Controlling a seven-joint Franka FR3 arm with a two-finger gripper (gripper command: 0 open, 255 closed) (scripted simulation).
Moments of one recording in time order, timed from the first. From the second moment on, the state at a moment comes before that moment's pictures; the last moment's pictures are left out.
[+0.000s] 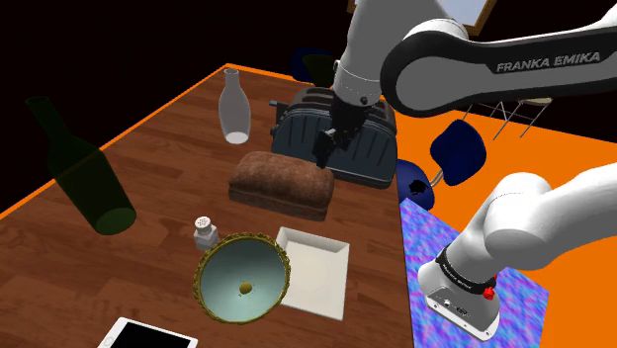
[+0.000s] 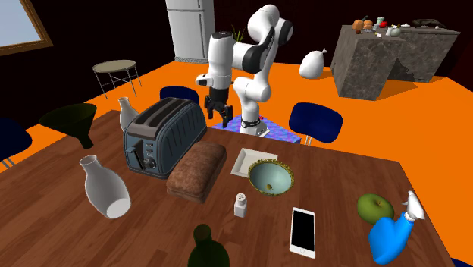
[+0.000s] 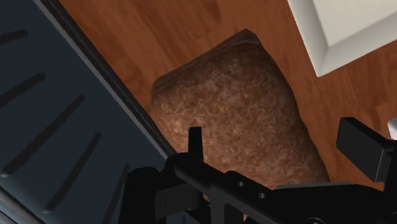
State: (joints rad) arm 0.11 -0.57 0.33 -2.46 0.13 2.01 0.25
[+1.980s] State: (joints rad) arm 0.24 0.34 0.60 -1.99 -0.40 2.41 0.93
